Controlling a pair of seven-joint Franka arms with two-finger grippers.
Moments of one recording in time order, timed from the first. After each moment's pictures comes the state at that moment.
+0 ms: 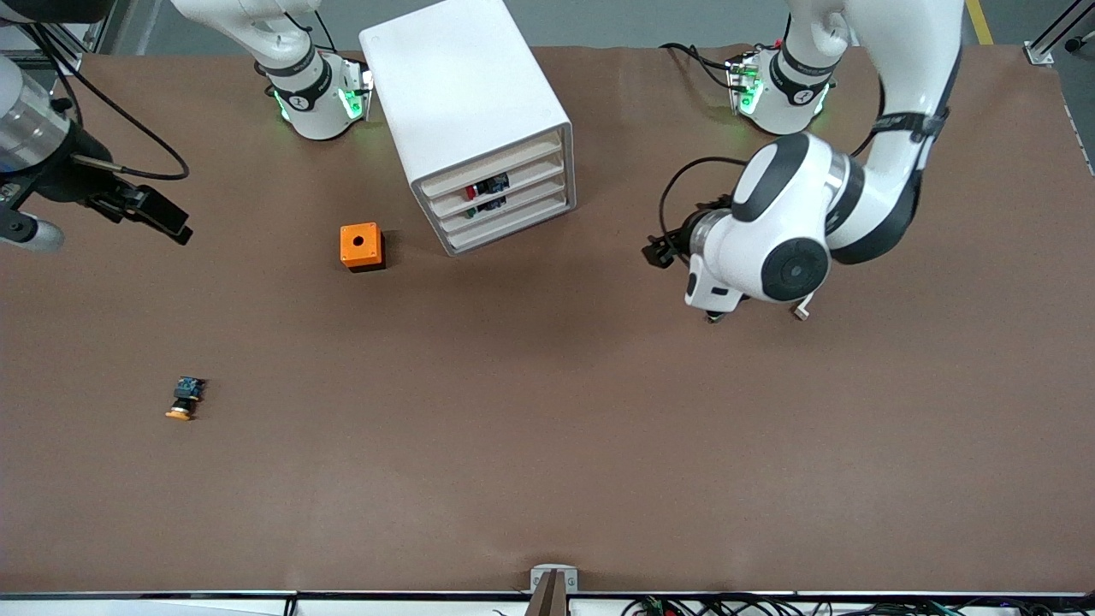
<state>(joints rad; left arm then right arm) -0.30 0.45 -0.21 -1.58 -0.40 1.52 -1.18 0.13 -0.05 -0.01 -1.63 -0.02 1.59 0.51</state>
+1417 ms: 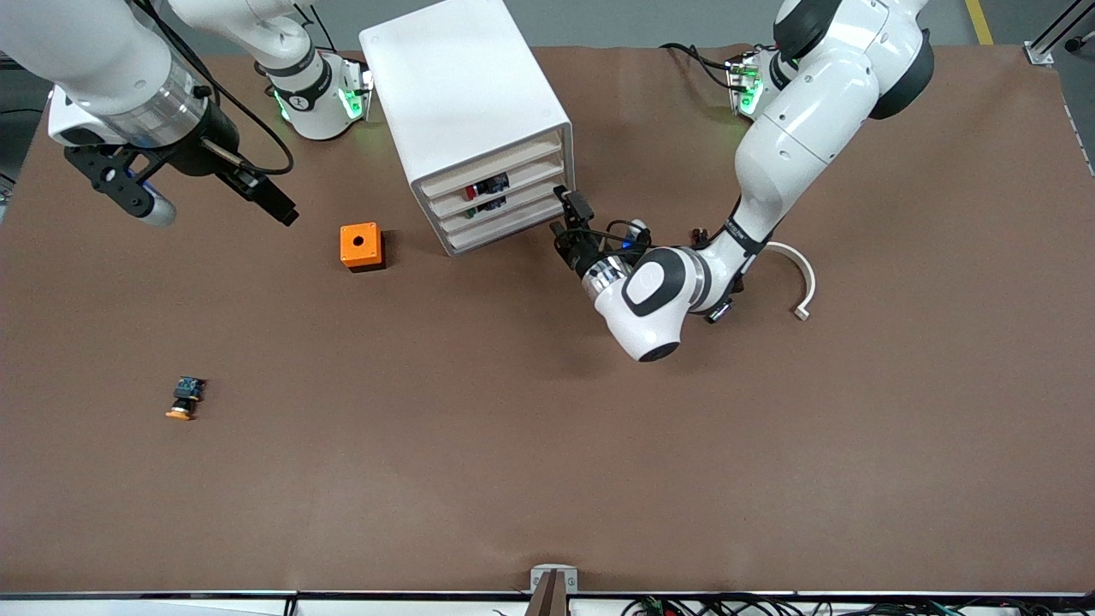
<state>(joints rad) -0.30 0.94 -0.42 -1.46 -0.83 1.52 -2.18 0.33 -0.05 -0.01 -1.63 0.06 1.56 1.00</state>
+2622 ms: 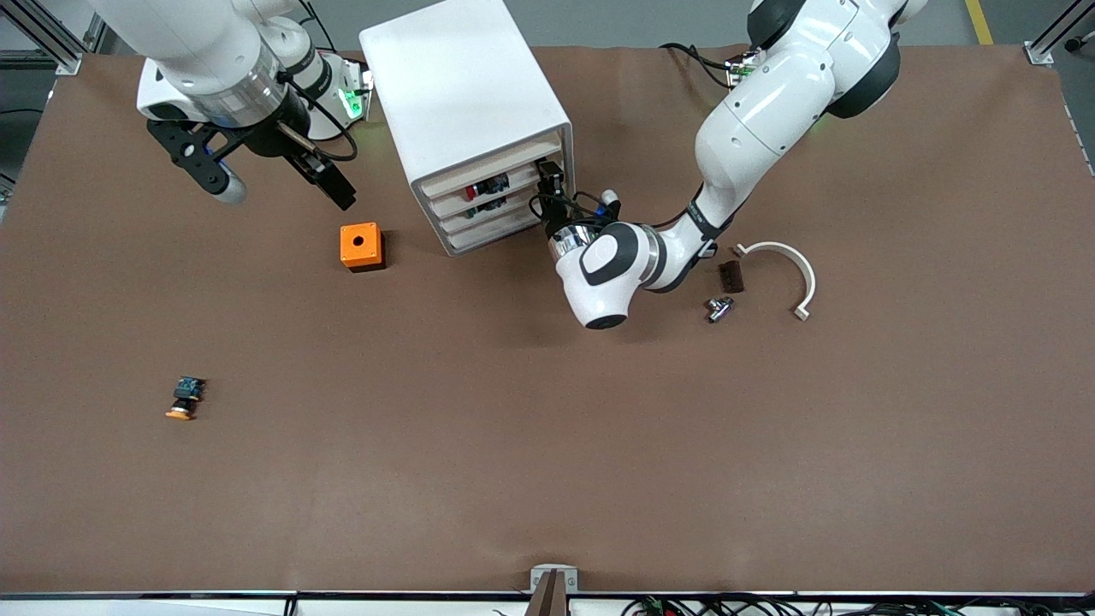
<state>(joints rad) -0.41 0.96 -0.42 -1.47 -0.84 1.47 -2.23 0.46 -0.04 -0.01 -1.64 0.06 1.58 1.23</state>
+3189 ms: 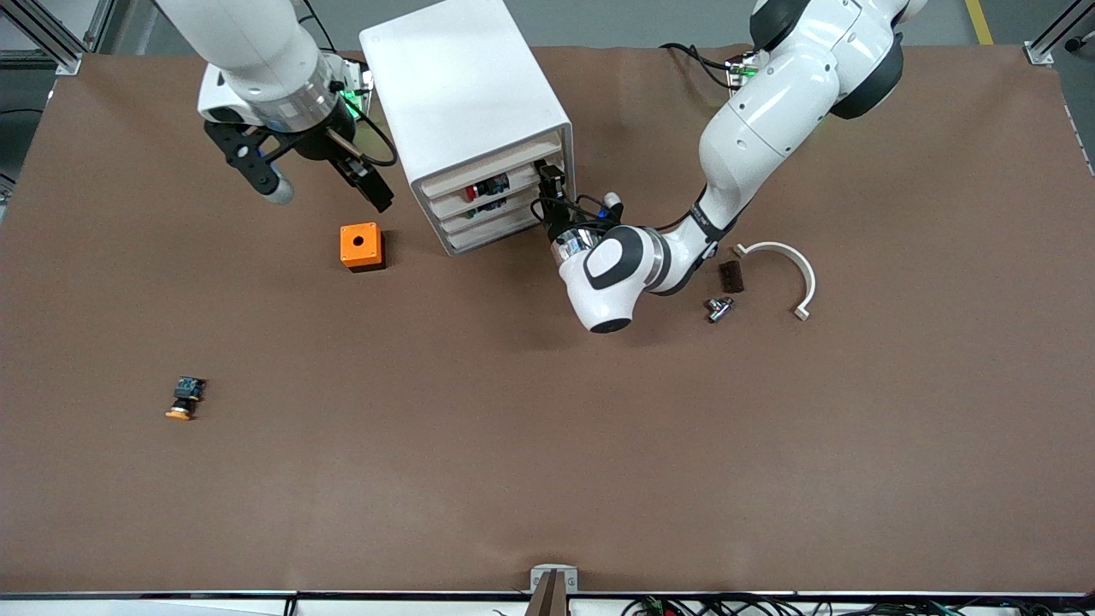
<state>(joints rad) -0.39 0.96 -0.42 -1.46 -0.84 1.47 -2.23 0.55 -0.03 -0.01 -1.70 0.06 1.66 1.37</state>
